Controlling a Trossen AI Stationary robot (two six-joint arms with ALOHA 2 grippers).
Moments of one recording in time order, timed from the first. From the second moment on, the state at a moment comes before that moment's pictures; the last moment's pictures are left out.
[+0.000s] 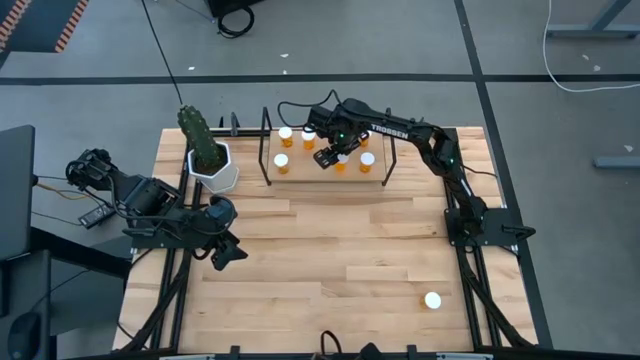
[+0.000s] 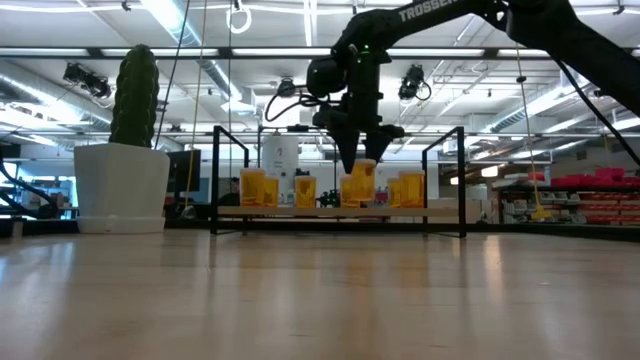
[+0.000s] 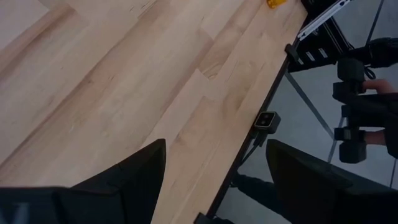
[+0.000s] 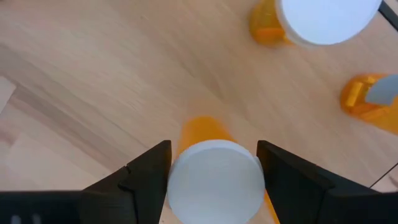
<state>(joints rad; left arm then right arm) -0.52 1.10 1.30 -1.07 -0.18 -1.20 -0.45 2.21 2.12 -1.35 0.04 0.47</state>
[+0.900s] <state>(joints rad) -0.52 1.10 1.30 -1.07 -0.18 -1.23 -0.43 2.21 2.04 -1.26 0.06 0.51</state>
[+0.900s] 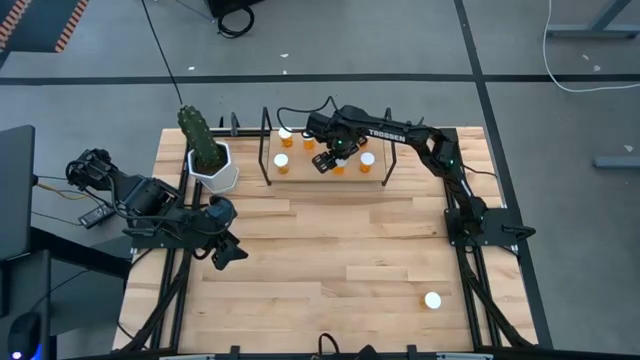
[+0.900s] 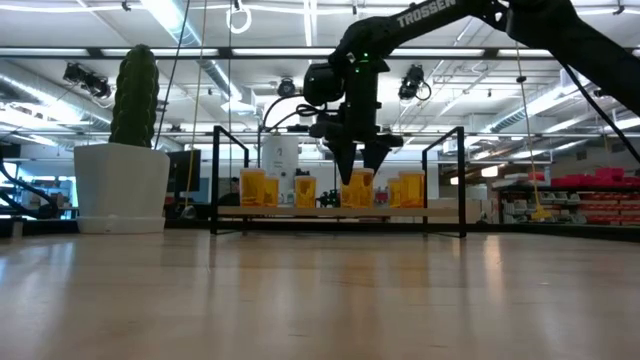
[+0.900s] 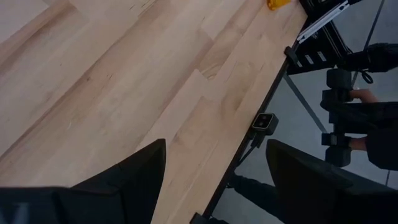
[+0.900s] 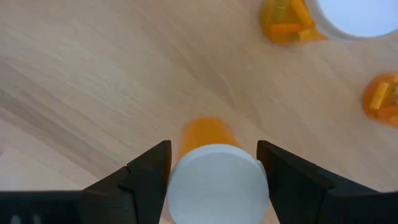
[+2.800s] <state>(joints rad) -0.52 1.10 1.30 -1.07 -0.18 -1.09 -0.16 2.15 2.28 -1.57 0.07 0.68</state>
